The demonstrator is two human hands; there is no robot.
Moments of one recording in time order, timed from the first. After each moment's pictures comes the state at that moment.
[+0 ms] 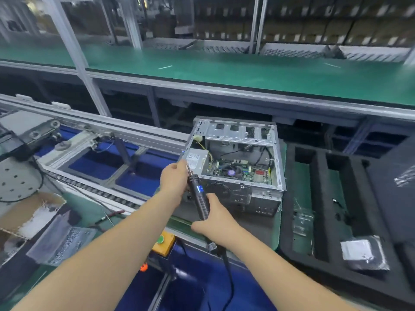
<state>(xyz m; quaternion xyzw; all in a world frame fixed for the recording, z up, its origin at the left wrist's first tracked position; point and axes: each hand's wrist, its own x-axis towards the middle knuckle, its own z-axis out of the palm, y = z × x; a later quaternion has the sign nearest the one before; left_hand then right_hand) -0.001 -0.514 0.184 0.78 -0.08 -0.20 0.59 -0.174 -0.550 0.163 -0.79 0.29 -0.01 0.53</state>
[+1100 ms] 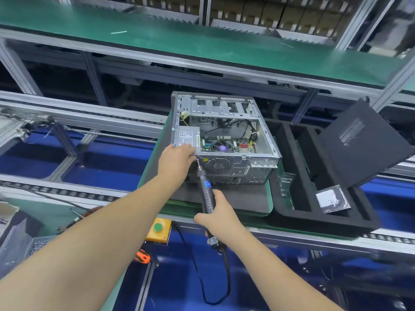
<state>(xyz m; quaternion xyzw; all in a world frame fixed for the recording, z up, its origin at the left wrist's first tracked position) 0.056 -0.511 0.130 0.82 -0.55 0.05 0.18 -0.158 -0.467 0.138 -0.68 0.48 -0.07 0.55</state>
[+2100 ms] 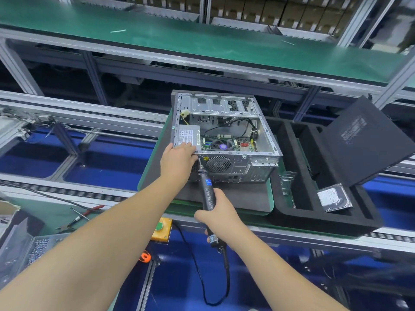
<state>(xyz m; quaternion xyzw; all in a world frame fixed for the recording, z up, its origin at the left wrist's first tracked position) 0.046 -0.511 0.132 0.83 -0.54 0.05 0.15 -0.155 -0.467 0.141 -0.66 0.48 -0.08 0.58</state>
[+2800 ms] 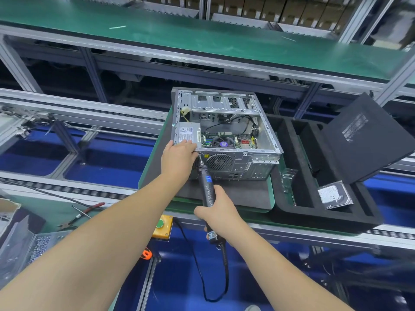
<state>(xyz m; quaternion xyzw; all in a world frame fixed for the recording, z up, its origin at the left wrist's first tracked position) 0.045 -0.510 0.133 0.83 -0.54 0.05 0.15 -0.151 -0.466 0.144 -0.66 0.49 -0.08 0.56</state>
